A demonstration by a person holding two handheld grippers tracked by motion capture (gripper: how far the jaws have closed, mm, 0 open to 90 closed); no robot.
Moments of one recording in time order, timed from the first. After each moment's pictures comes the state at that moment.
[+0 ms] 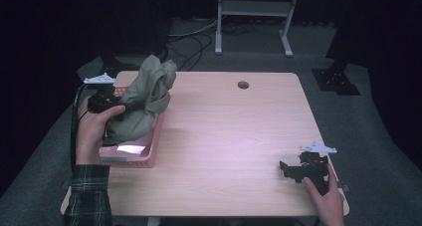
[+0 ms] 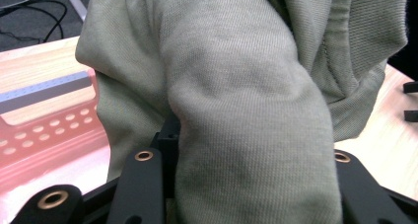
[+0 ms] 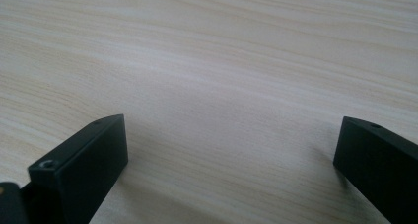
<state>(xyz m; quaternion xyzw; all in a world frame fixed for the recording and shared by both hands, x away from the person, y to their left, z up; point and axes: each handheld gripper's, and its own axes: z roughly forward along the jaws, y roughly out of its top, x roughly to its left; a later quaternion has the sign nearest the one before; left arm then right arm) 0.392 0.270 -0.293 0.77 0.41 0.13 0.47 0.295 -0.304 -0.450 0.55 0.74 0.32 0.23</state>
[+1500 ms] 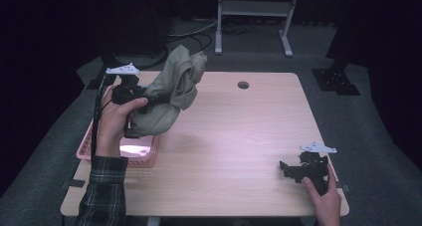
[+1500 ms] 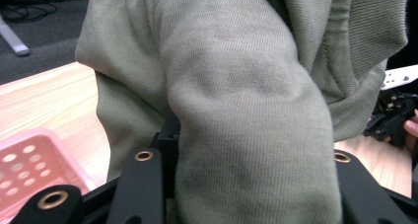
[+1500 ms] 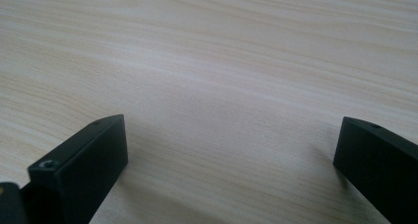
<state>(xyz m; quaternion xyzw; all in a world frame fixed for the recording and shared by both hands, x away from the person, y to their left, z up) 0.404 0.207 -0.272 0.79 0.33 0.09 0.52 0.295 -0.304 -0.450 0.55 0.74 0.32 0.23</state>
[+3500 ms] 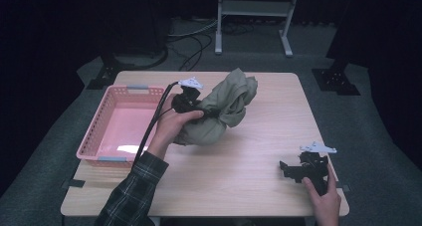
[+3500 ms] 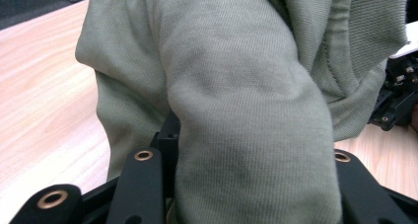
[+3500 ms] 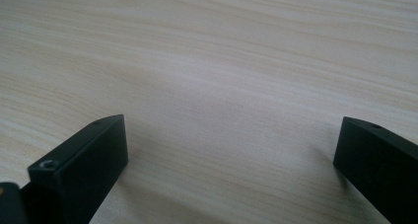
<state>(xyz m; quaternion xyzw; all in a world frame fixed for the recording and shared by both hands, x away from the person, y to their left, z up) 0.421 0.075 -0.323 0.84 0.28 0.05 0.47 0.295 -0.304 -0.450 0.55 0.74 0.32 0.23</state>
